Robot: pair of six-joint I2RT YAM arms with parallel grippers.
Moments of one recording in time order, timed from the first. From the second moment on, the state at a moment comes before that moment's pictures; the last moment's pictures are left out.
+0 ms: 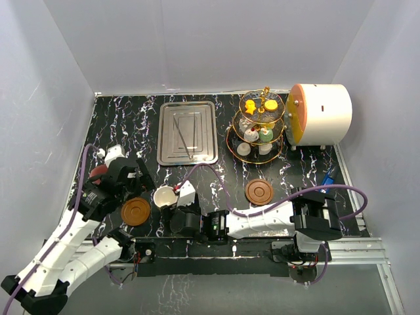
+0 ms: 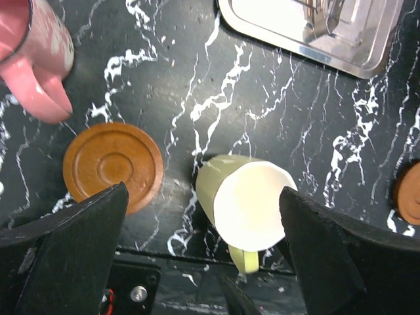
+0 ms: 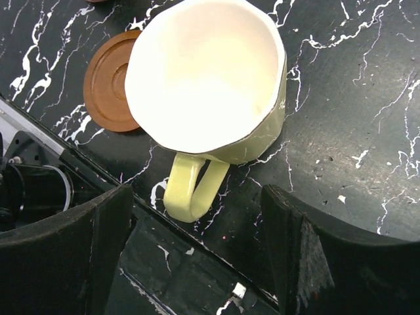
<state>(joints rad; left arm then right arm) -0.57 0.73 0.93 -1.10 -0.38 -0.82 1.49 1.69 1.02 0.02 0.63 0.81</state>
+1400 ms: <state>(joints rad) -0.48 0.90 0.79 -0.70 -0.52 -0.41 1.42 1.73 1.11 -0.32 0.69 0.78</state>
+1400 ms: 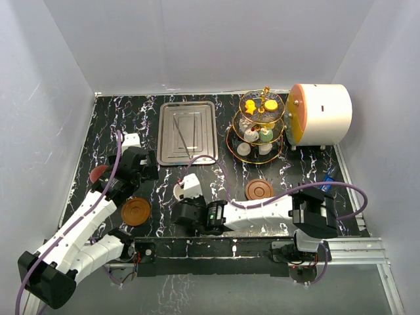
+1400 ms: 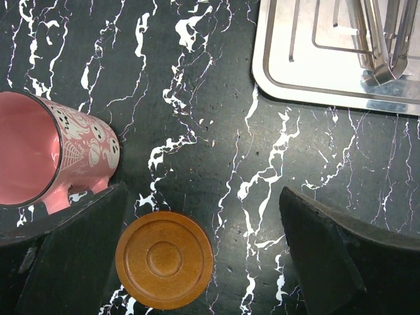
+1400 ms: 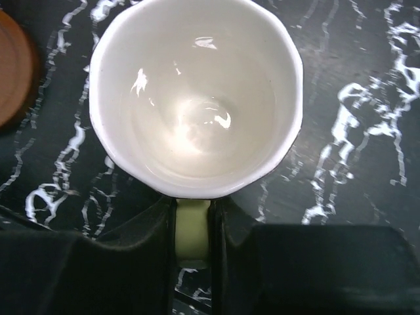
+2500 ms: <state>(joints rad) -0.48 0.93 0.79 -0.70 -0.52 -0.39 1.31 1.68 1.10 -0.41 0.61 0.74</state>
